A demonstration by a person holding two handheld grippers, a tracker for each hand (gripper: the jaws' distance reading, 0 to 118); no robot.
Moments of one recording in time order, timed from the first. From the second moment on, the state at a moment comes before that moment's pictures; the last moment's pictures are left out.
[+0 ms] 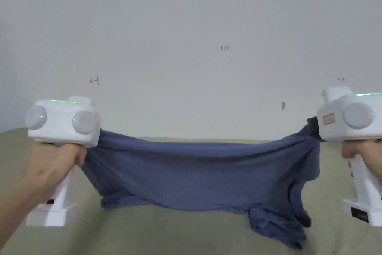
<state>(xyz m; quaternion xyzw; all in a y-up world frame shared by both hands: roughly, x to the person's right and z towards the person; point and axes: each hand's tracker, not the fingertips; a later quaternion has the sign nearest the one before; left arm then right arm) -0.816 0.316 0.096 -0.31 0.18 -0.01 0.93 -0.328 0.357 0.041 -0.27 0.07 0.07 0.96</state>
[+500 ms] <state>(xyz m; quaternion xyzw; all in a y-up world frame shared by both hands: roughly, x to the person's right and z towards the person) -0.814 0.148 0.395 -0.41 0.13 -0.01 0.90 -0.264 0.181 0.361 -0.36 0.11 0.06 0.93</state>
